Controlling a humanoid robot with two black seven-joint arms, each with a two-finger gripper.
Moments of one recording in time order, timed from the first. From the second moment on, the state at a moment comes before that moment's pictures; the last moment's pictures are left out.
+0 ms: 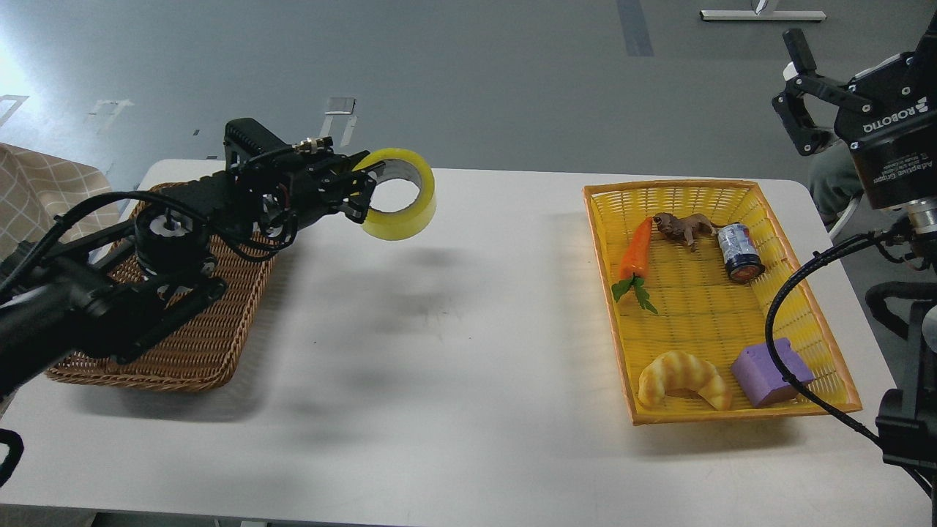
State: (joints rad) left arm -0.75 0.61 -0.63 -1.18 2.18 -0.07 -0.15; right arm 0.32 -0.07 1.78 1.58 -0.64 0.49 -0.15
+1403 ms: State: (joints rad) left arm -0.47 0.86 -0.60 -0.79 2.04 0.23 -0.42; right arm 0.31 -0.08 1.75 1.59 -0.64 0.49 -0.15
